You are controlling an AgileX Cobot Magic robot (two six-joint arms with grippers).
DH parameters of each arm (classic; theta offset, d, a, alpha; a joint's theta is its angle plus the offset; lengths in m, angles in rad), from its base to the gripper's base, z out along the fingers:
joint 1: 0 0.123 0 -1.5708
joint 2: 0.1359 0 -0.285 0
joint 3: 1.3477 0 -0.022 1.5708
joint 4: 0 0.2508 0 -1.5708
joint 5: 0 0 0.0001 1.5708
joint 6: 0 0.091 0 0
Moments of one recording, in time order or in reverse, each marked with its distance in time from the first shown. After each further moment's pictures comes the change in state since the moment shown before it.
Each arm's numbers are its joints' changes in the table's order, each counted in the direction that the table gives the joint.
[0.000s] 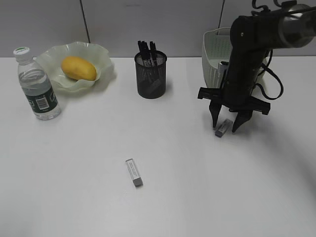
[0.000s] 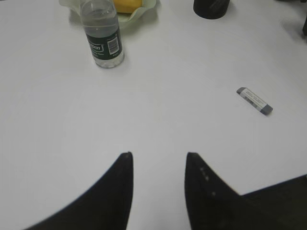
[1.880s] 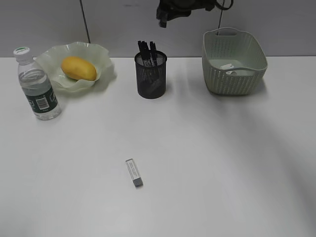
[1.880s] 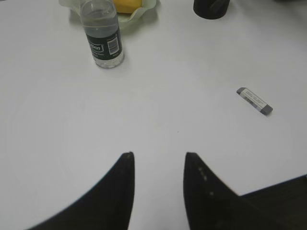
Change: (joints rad) left arm 0.000 0.000 0.000 0.000 0.000 0.000; right arm 0.157 0.008 -0.558 -0.002 -0.259 -0.285
